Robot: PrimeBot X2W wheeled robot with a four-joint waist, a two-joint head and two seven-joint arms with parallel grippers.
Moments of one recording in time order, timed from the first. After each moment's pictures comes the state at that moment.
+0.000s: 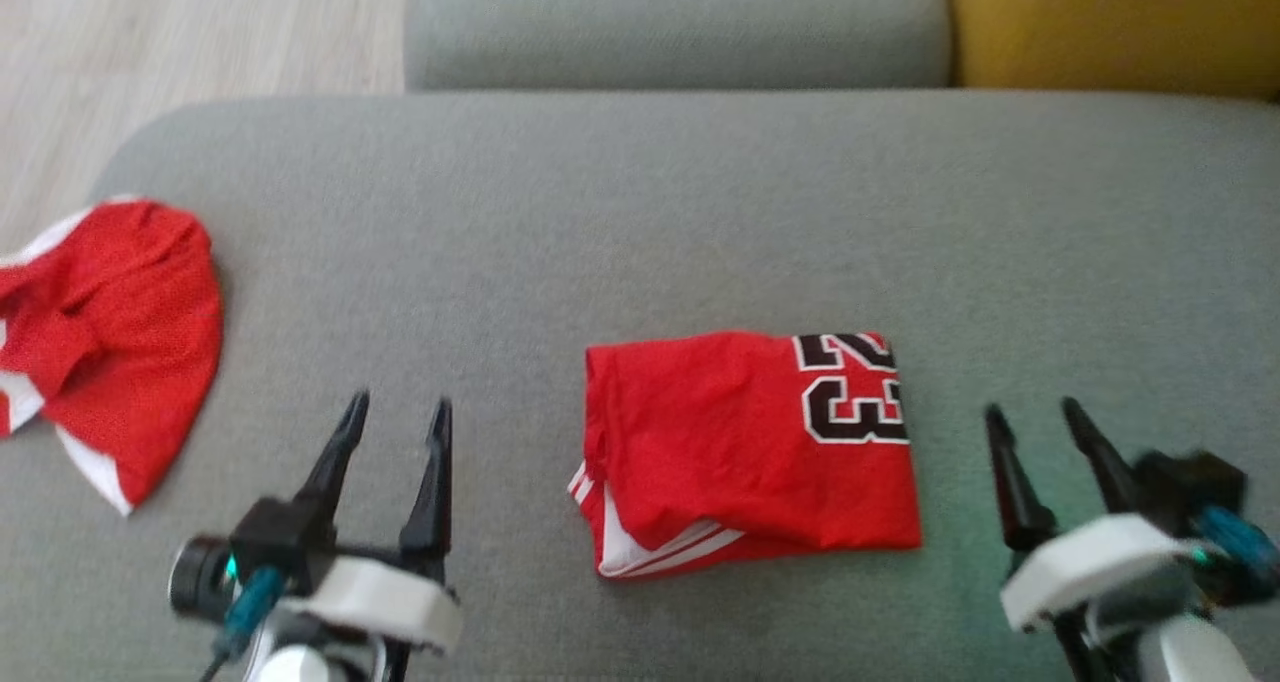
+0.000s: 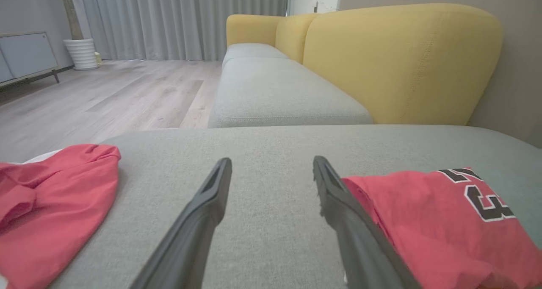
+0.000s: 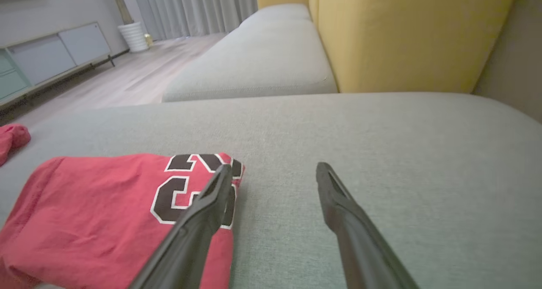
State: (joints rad) left arm 0.06 0.15 -0.27 0.04 -0.19 0.08 -0.21; right arm 0.08 -0.09 -0.01 0.08 0.18 0.13 0.05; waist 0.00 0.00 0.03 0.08
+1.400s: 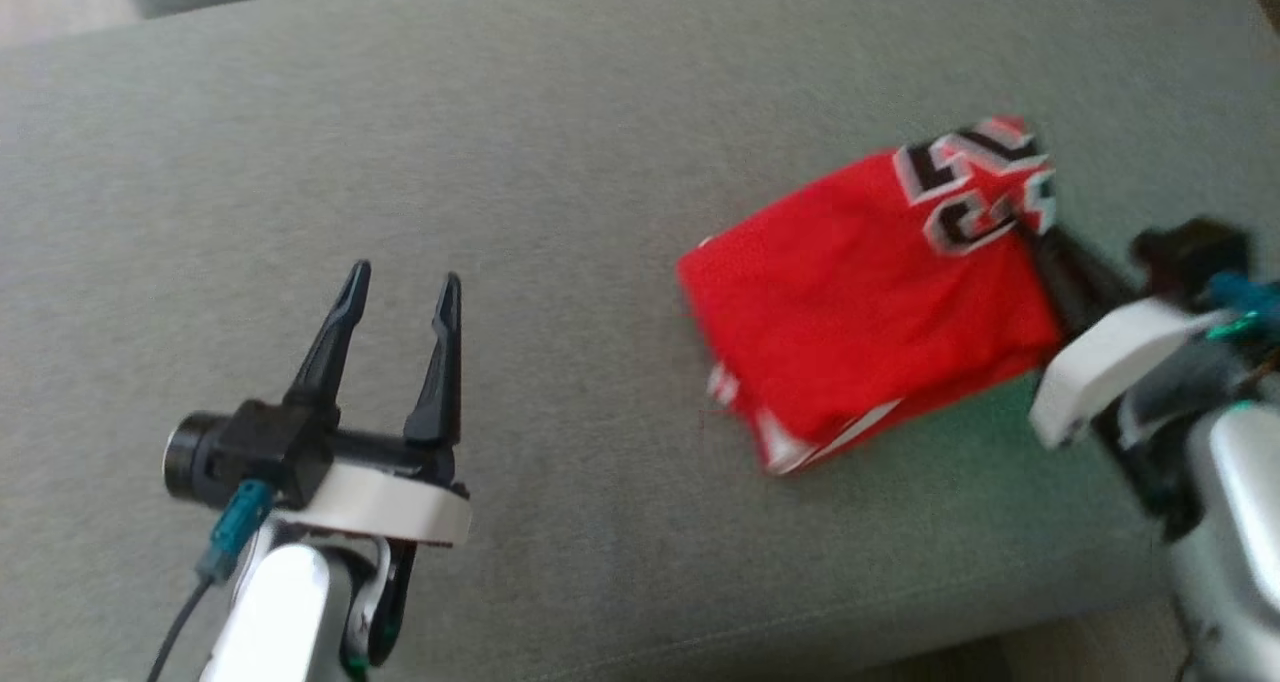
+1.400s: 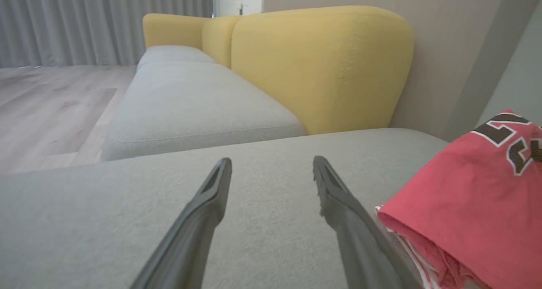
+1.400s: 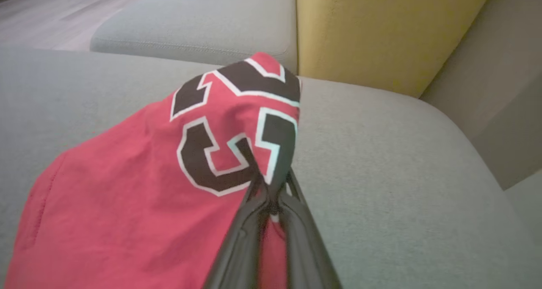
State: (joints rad) left arm -0.12 0.12 -0.27 0.02 -0.17 0.04 -0.25; right arm -0.29 -0.30 0.16 0.12 0.21 0.13 0.27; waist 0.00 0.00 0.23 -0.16
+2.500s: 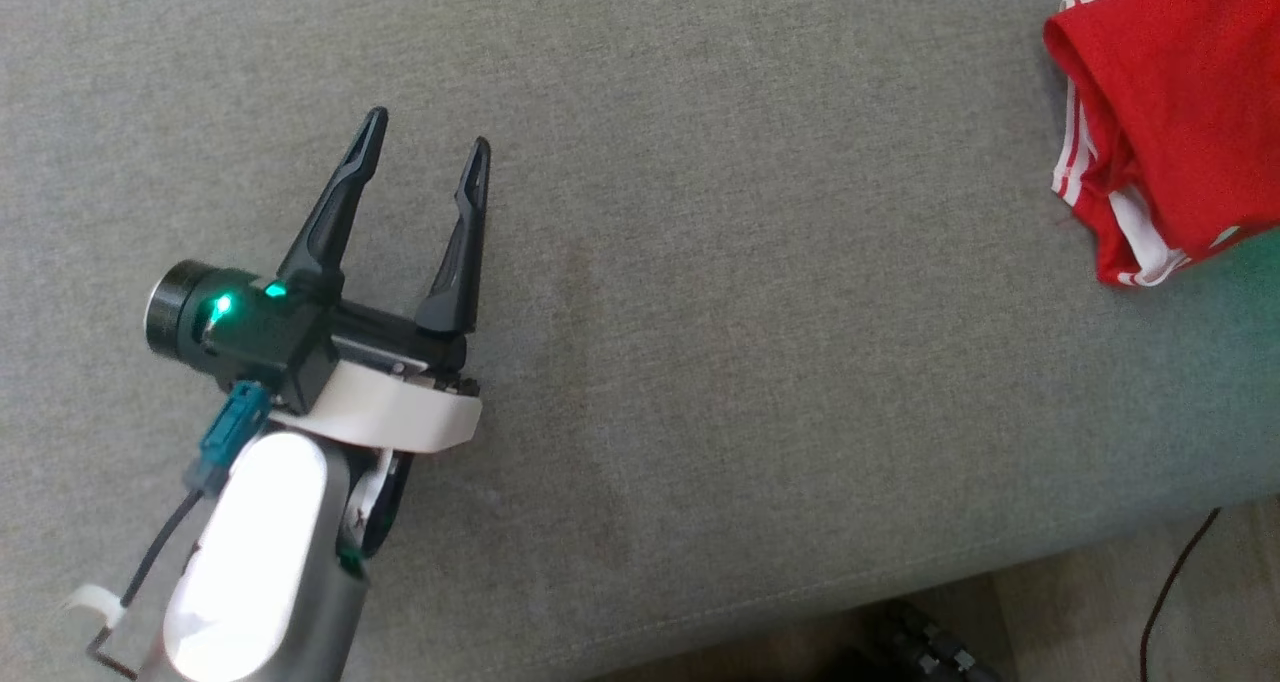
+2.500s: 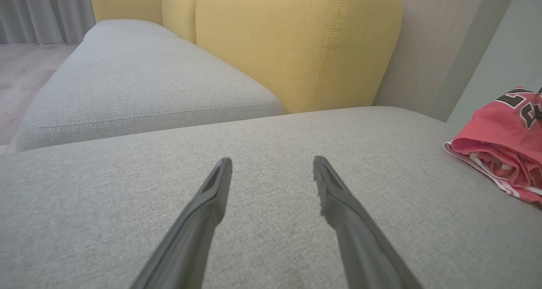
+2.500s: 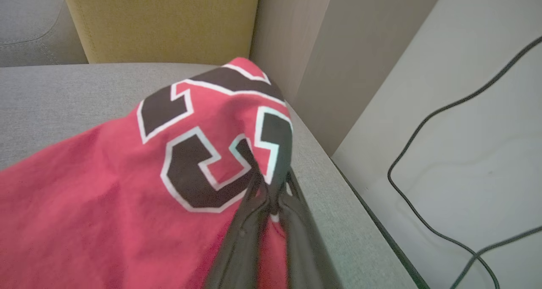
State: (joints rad) left arm -0.32 0.15 -0.32 0.00 -0.13 -0.01 -0.26; right arm -0.69 -0.35 -0.32 0.65 0.05 0.13 0.04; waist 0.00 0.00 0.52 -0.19
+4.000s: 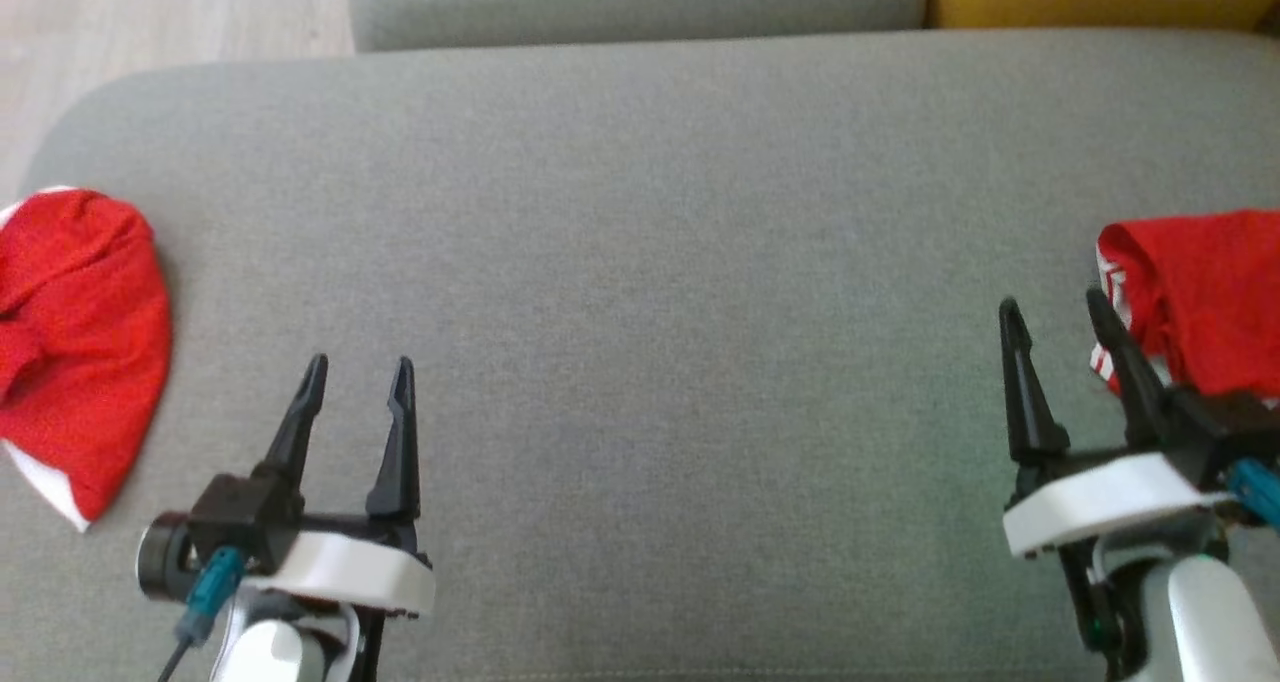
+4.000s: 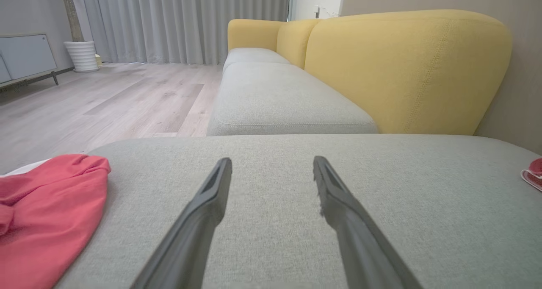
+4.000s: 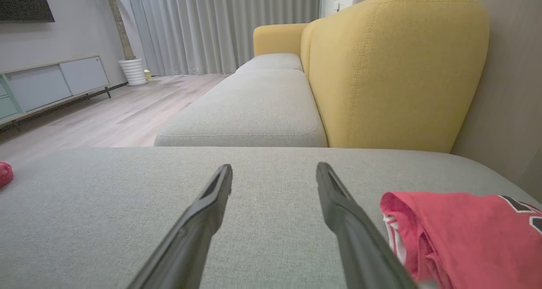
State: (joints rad) left arm 0.00 0.14 -0.22 0.06 -0.20 0.06 -0.26; right arm -0.03 -0.05 -0.02 -0.01 0.09 0.13 0.00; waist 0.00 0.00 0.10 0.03
